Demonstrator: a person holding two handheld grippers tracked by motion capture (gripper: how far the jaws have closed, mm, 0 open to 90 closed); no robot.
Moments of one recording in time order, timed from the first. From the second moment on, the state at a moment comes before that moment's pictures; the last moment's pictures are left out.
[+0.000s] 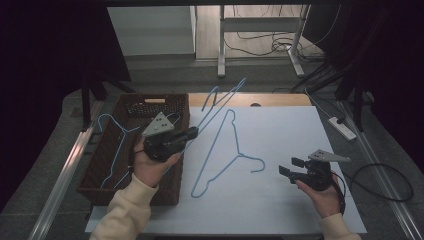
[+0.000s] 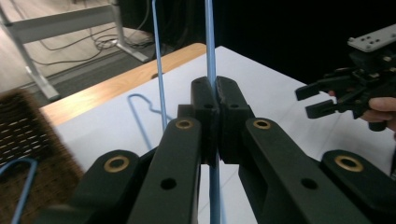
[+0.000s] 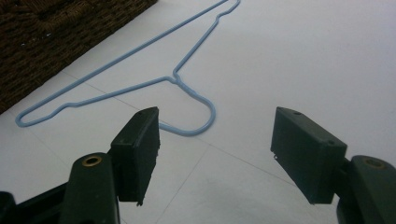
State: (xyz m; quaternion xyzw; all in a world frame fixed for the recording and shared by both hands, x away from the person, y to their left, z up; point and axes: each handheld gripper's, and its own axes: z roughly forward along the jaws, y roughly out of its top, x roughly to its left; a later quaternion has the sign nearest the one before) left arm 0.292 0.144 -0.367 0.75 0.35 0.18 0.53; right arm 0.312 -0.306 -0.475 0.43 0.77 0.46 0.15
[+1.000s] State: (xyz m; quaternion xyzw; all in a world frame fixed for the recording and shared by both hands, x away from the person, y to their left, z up) left arm 0.288 0.246 -0.390 0.73 0.41 0.21 0.51; right arm 0.313 -0.303 -0.479 0.43 0.77 0.45 0.15
